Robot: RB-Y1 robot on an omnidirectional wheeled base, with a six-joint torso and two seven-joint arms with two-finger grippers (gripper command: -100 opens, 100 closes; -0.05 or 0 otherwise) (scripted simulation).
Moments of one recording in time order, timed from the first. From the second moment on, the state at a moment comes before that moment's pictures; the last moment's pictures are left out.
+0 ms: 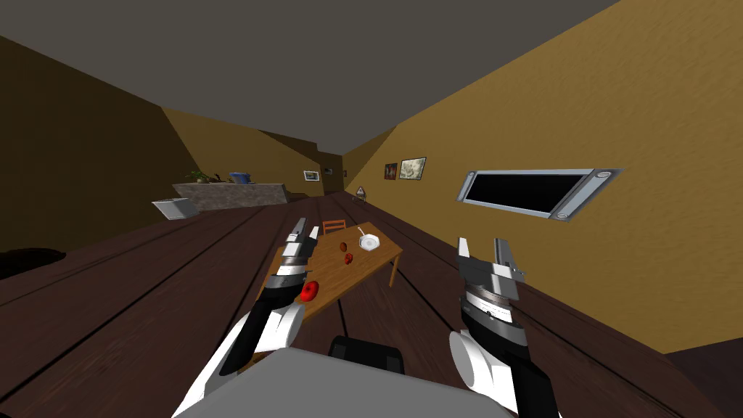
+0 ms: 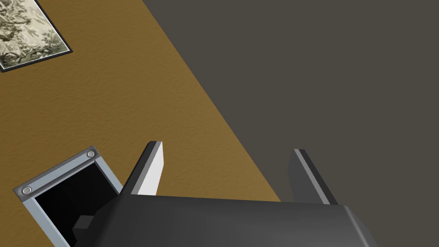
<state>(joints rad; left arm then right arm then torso) 0.51 -0.04 0.01 -2.34 -0.08 -0.36 0.10 0.47 -0.01 -0.03 -2.30 -0.12 -0.59 -0.12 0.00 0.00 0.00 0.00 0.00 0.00</state>
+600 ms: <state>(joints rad) 0.53 0.07 0.08 -2.27 -0.06 -0.25 0.12 0.47 -0.01 -0.03 -2.30 -0.12 -0.59 -0.12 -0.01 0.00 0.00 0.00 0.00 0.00</state>
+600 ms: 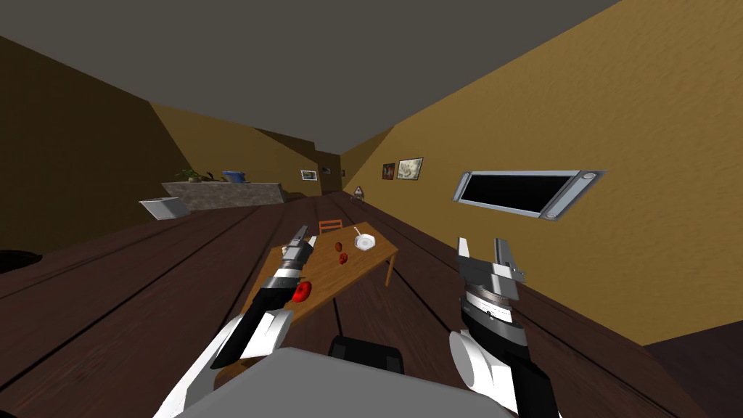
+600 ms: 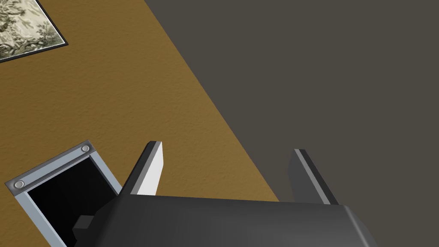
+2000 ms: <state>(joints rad) 0.51 0.19 0.33 -1.97 0.03 0.05 0.25 0.47 -0.01 -0.03 -2.30 -0.12 -0.59 -0.12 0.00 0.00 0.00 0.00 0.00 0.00</state>
